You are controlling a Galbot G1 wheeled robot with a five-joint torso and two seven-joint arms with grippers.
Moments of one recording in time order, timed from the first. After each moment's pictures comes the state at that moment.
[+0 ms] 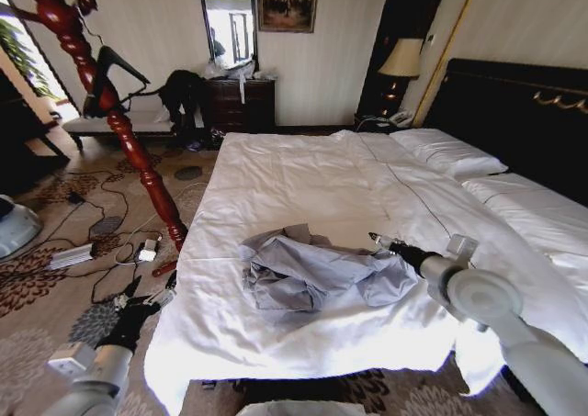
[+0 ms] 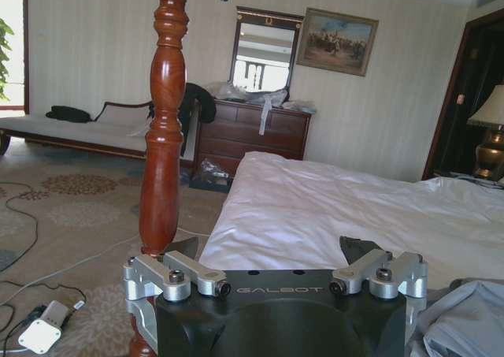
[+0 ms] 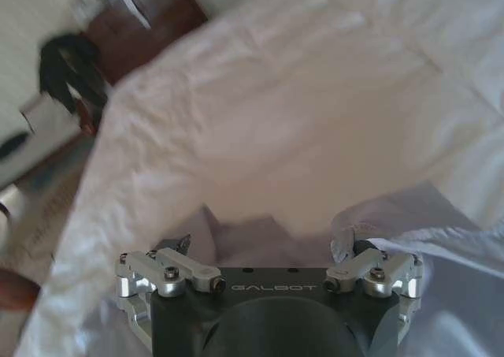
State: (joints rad) left arm 2.01 -1.08 -0.90 -2.37 -0.76 -0.02 -0.16; right arm -1.27 0.74 0.70 2.25 1.84 -0.56 0.79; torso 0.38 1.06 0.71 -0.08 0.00
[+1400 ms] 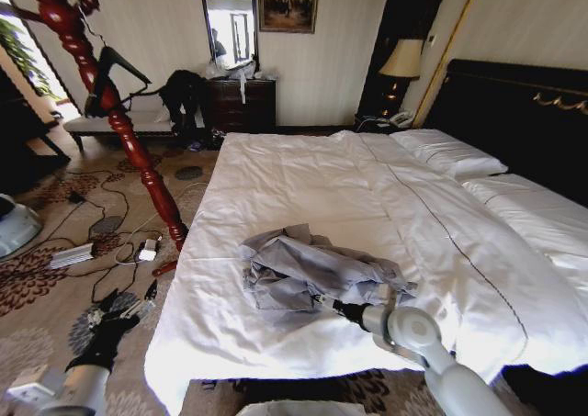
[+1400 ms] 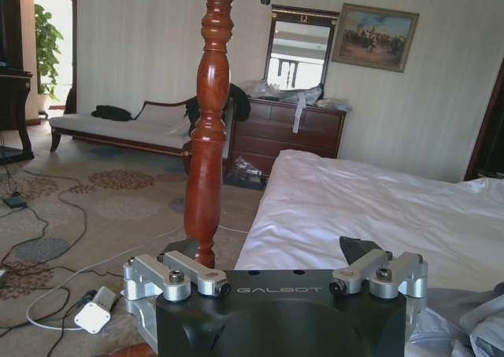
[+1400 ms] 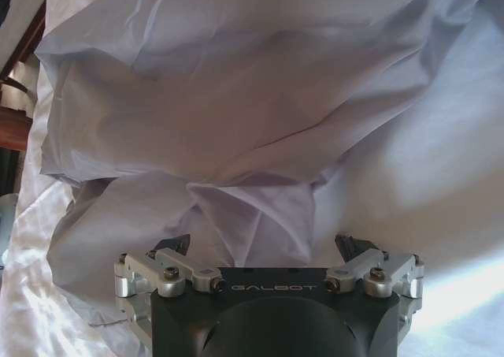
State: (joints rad) left arm 2.13 -1.18 -1.00 -2.40 -0.77 -0.03 -0.14; right arm -1.32 1.08 0.33 2.02 1.61 -0.70 0.64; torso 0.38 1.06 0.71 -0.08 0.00
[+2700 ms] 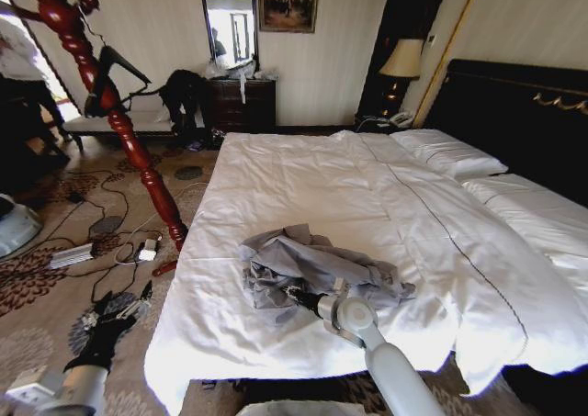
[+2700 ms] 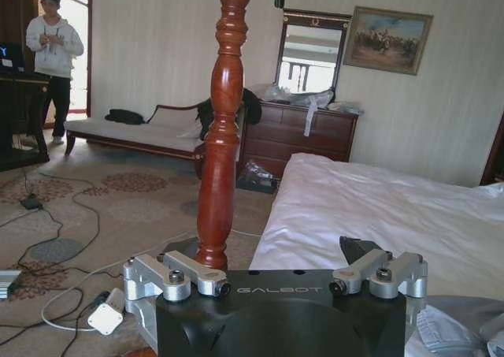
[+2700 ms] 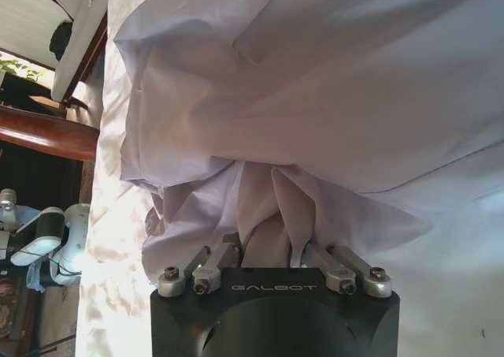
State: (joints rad) left arm 2.11 -1.18 -1.02 -2.38 -0.78 -0.04 -0.15; right arm -1.18 1.28 0.20 1.93 1.53 -0.64 0.62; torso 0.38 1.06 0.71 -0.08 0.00
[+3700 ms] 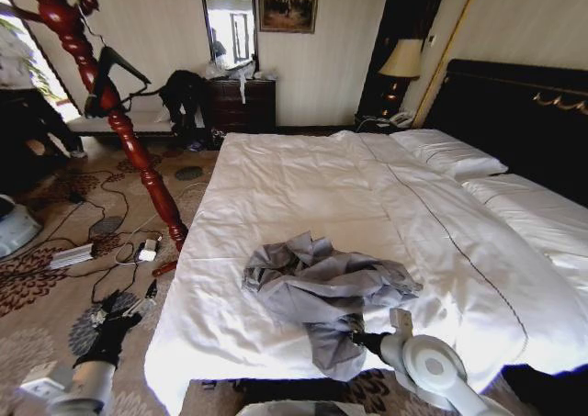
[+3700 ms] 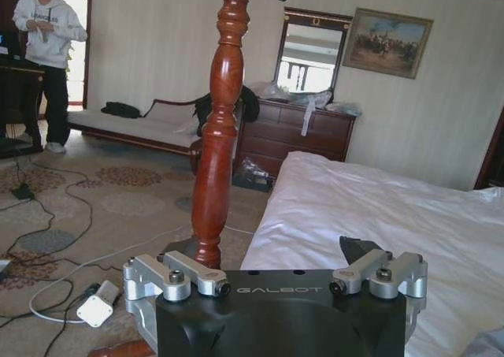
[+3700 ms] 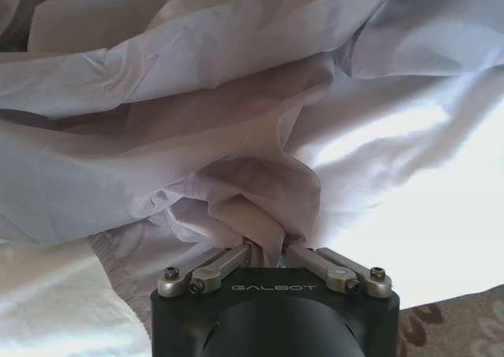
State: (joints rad) left arm 2.08 -1.17 -0.97 -2.33 -0.79 -0.06 -0.14; right arm -1.63 0.84 0.44 2.27 1.44 -0.74 0.80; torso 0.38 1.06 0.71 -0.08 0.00
